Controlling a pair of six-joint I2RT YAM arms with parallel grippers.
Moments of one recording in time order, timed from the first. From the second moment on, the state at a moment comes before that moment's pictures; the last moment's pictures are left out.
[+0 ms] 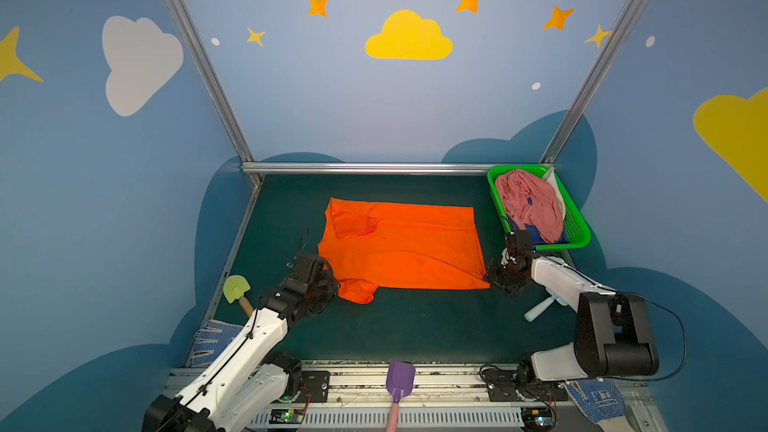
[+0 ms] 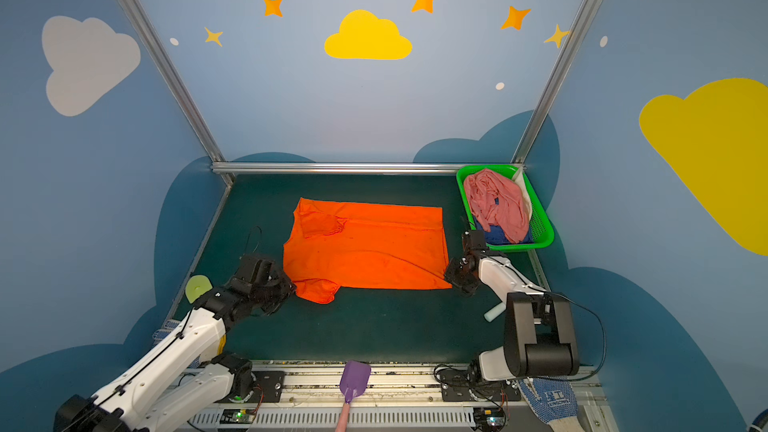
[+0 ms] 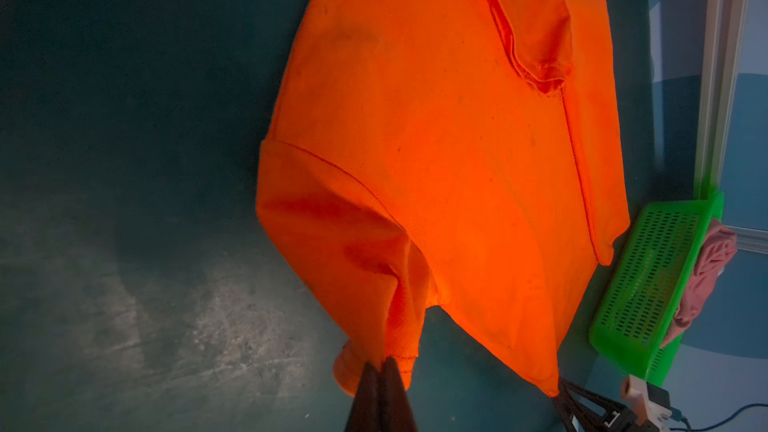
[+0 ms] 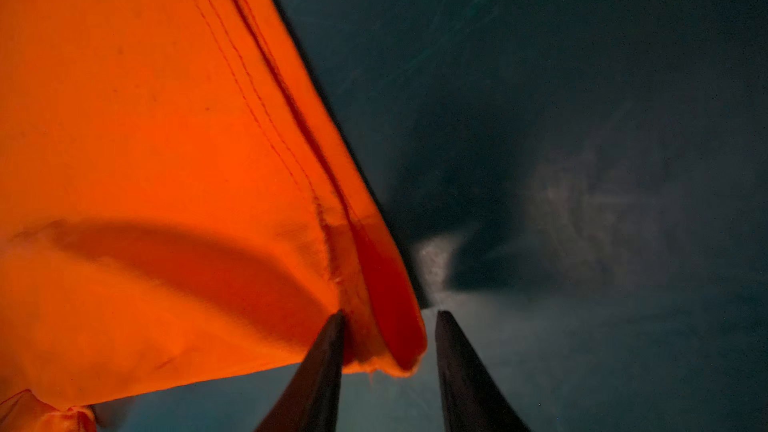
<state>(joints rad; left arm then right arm) -0.35 0.91 0.57 -0.58 0.09 -1.17 0.09 1.45 0.75 -0.59 -0.18 0.58</state>
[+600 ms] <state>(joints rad) -0.34 0.91 0.55 -0.57 0.10 -1.16 0.09 1.45 0.71 -0.60 -0.18 0.60</state>
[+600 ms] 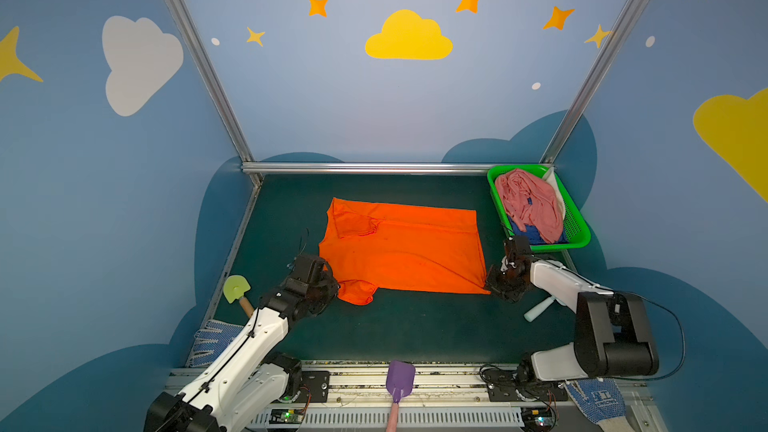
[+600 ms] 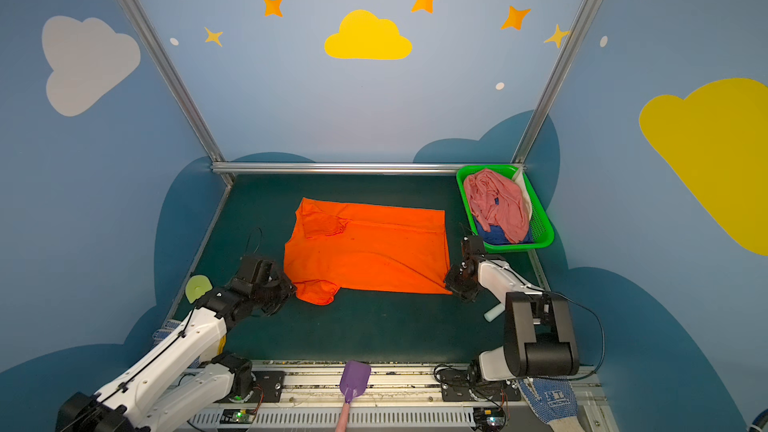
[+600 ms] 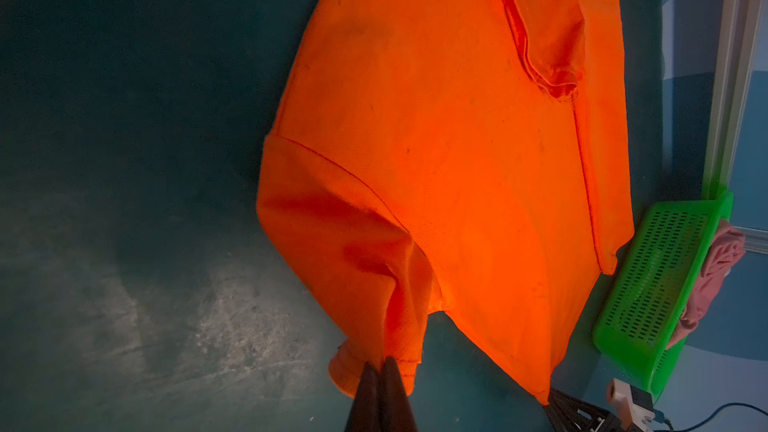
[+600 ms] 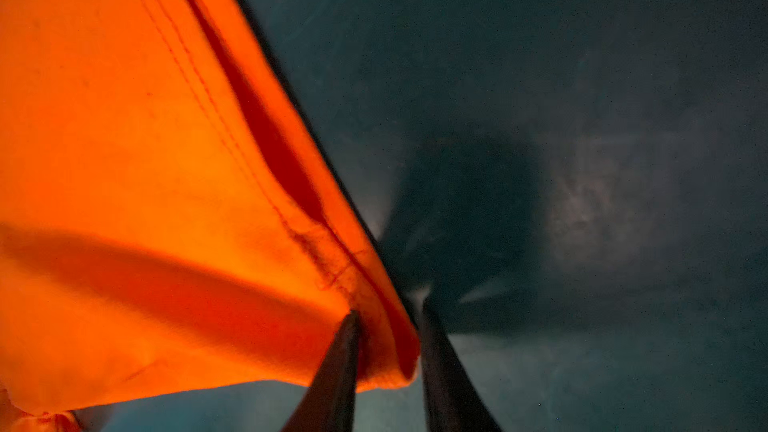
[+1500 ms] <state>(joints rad) -0.24 1.06 0.74 -0.55 0.14 -1.07 0.09 1.51 0.81 -0.64 -0.19 0.59</state>
